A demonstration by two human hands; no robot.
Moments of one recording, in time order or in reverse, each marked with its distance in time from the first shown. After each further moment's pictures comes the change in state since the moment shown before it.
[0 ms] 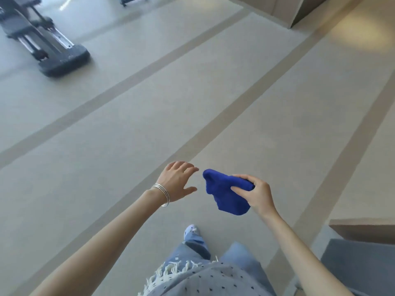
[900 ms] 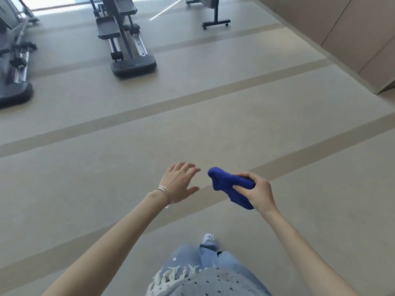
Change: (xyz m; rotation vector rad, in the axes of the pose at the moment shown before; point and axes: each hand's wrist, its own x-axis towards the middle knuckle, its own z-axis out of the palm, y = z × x) left_hand 0.188 -0.172 -0.099 -0.061 0.143 -0.437; right_hand 0.354 -0.135 0.050 -0.100 -0.332 -0.226
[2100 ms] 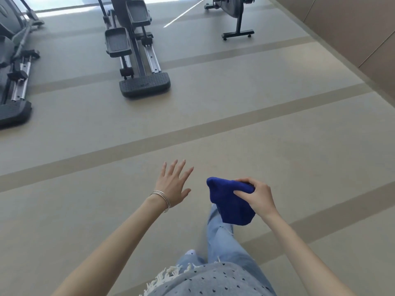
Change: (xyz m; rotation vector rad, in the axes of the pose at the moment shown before) left_hand 0.327 -0.320 -0.093 0.144 -0.099 -0.184; right_hand 0.449 -0.110 0.124 -0.075 -0.097 0.045
